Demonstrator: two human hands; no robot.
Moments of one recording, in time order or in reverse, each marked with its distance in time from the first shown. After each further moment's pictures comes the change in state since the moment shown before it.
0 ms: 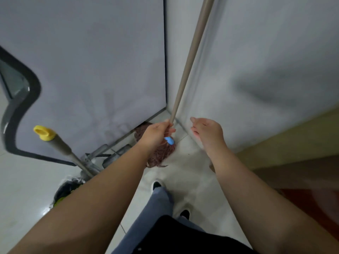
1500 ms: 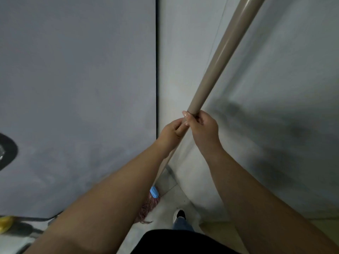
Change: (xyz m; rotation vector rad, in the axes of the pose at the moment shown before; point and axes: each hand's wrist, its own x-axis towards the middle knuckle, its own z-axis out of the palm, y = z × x) left_hand 0.084 0.186 0.064 0.152 -0.082 0.620; right_hand 0.109 -0.177 -0.013 -0.048 -0.012 -0.603
